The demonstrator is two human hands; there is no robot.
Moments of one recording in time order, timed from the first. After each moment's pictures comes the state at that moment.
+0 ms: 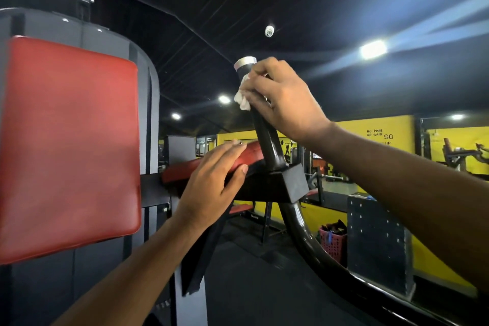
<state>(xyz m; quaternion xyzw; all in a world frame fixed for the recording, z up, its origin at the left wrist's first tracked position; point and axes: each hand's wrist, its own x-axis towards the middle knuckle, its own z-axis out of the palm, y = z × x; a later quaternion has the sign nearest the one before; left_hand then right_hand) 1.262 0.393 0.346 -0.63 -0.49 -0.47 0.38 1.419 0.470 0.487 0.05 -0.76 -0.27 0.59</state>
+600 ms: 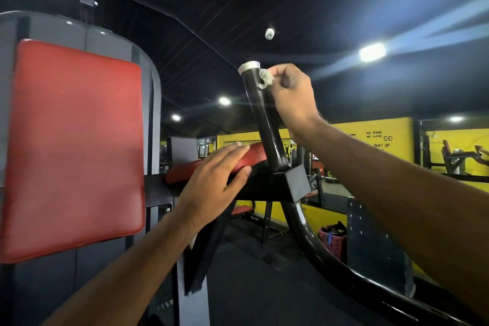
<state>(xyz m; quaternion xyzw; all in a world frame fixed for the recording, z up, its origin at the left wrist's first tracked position) 1.262 0.376 0.354 -0.65 -0.53 -0.41 0.36 1.410 0.471 0.477 -0.03 -0.71 0.26 0.66</state>
